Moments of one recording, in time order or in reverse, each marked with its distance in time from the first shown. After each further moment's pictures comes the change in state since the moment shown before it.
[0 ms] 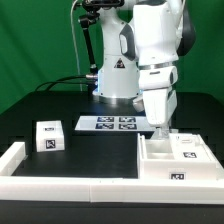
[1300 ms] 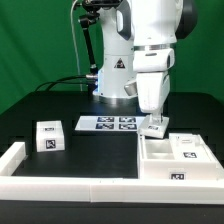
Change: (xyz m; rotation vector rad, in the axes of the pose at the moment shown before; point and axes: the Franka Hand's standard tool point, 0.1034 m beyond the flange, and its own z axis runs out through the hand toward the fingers) arm -0.012 0.045 -0.042 0.025 -0.082 -0.023
